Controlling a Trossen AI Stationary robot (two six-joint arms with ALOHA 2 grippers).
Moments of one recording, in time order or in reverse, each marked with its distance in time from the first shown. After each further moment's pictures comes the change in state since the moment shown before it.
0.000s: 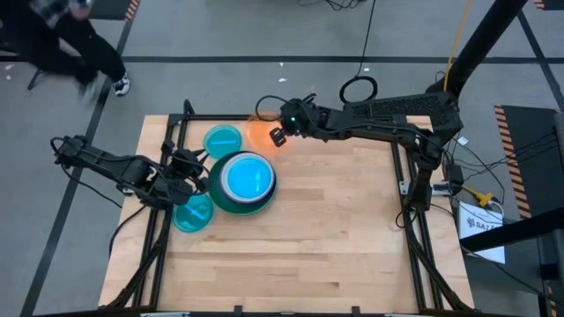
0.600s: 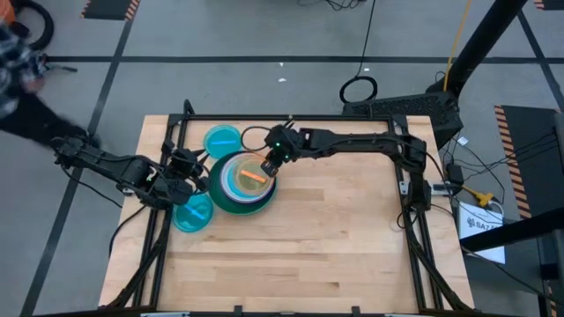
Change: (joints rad) left arm 0.000 0.000 0.000 0.002 0.001 -0.027; right arm 0.102 0.137 -0.001 0.020 -0.249 -0.007
